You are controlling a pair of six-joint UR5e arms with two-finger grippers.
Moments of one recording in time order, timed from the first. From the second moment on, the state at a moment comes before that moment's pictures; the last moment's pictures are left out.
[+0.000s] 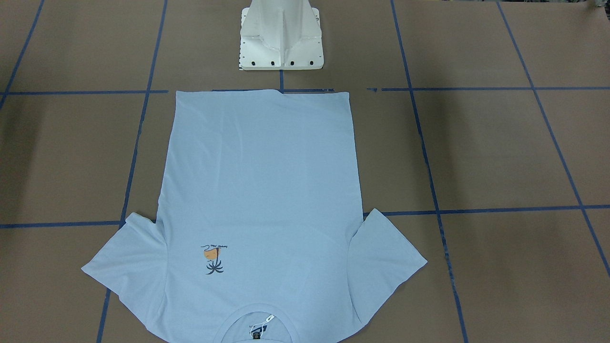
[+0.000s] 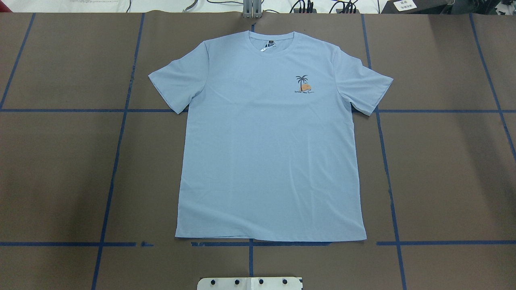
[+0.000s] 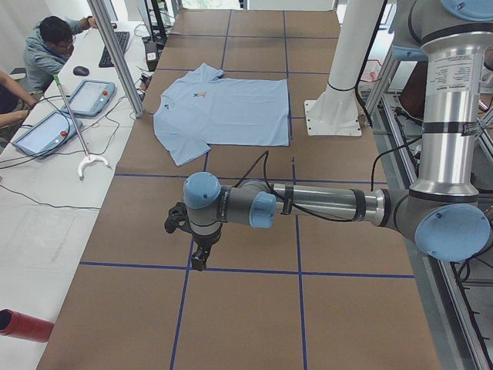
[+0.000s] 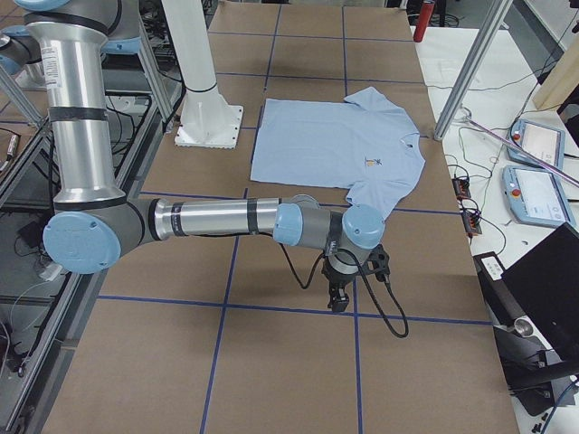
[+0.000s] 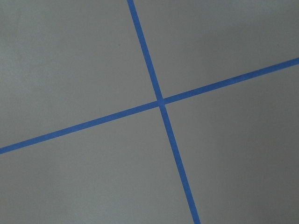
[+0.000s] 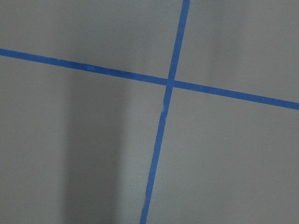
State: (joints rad) left arm -1.53 -1.55 -1.65 -1.65 -2.30 0.17; right arm 1.55 -1.50 1.59 -1.78 2.34 -0.24
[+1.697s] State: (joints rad) left arm -1.51 -1.69 -1.60 -1.88 -2.36 0.08; right arm 1.13 -1.15 1.31 -0.98 2.28 0.52
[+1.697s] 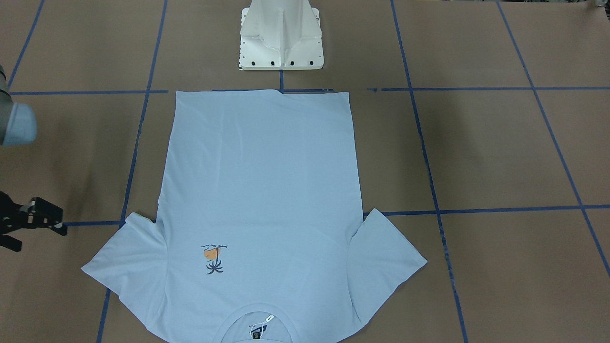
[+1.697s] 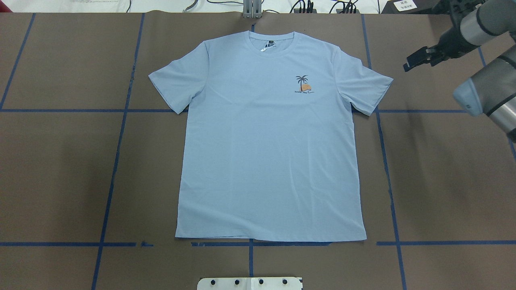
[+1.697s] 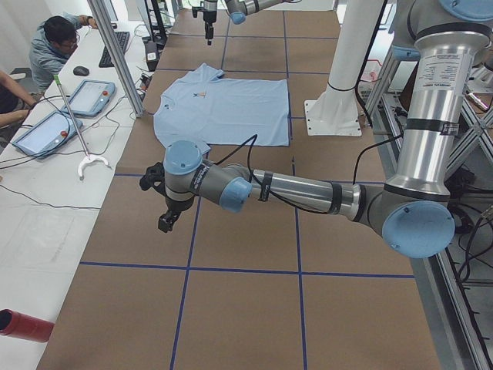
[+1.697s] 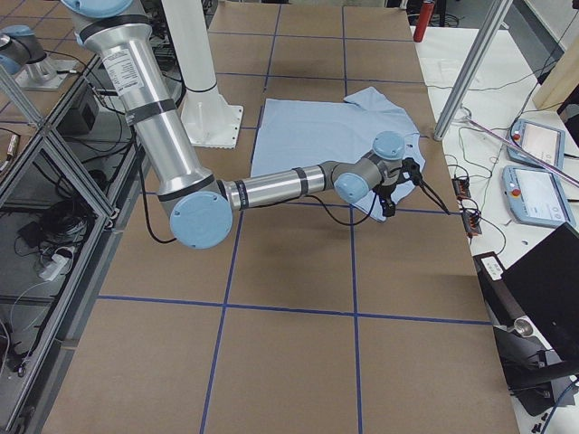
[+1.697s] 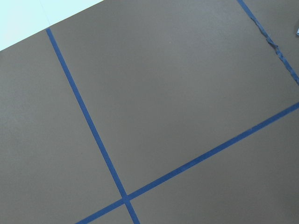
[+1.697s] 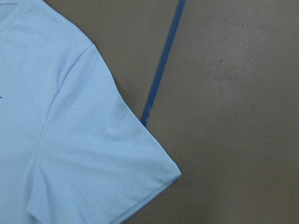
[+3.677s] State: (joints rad) left arm -1.51 -1.69 -1.57 -1.95 -2.36 0.01; right arm 1.02 -1.04 1.01 -0.80 2.12 0.57
